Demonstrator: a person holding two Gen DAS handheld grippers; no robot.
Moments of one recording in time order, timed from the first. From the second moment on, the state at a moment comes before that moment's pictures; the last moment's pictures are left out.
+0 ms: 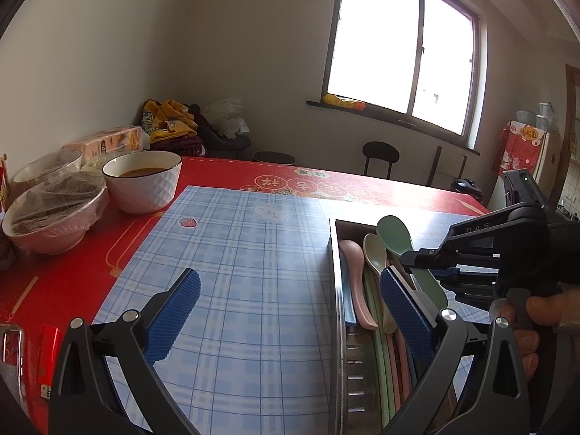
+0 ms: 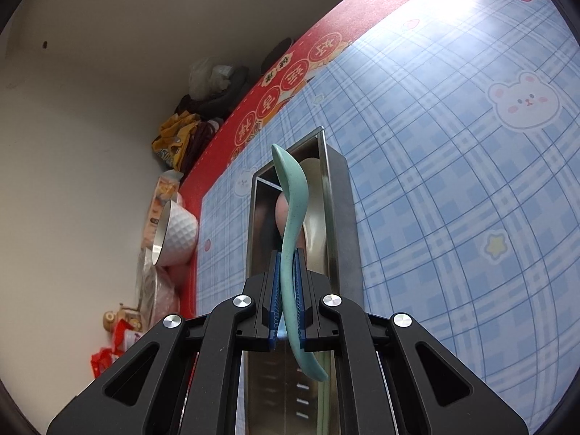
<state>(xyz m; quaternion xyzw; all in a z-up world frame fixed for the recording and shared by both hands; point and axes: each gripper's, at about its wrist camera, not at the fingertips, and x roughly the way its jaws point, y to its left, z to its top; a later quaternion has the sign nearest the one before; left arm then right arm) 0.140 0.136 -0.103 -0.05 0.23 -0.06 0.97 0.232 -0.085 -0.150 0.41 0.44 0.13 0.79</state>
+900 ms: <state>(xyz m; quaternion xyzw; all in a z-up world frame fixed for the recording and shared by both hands) 0.147 0.129 -0.108 -0.03 0.24 -0.05 0.97 0.199 -0.125 -0.100 0.23 0.37 0.12 0.89</state>
